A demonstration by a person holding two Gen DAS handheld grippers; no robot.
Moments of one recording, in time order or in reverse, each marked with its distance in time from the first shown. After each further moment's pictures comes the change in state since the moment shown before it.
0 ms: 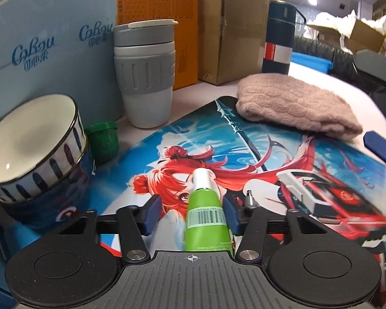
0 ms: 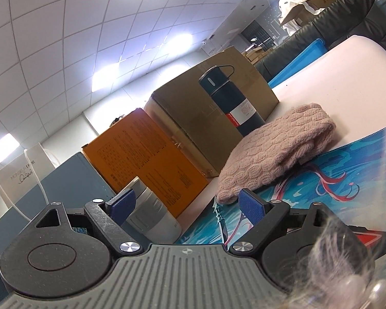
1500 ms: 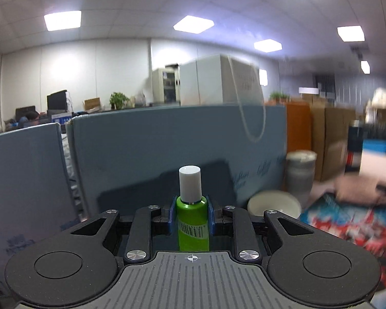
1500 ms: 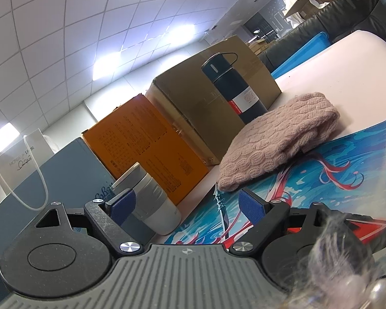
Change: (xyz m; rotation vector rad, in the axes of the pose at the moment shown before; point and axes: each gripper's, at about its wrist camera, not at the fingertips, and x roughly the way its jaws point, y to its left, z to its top) left arm -0.253 0.157 -0.035 -0.056 -0.384 0.375; right arm 0.005 0.002 -0.006 -0.019 0.053 0.010
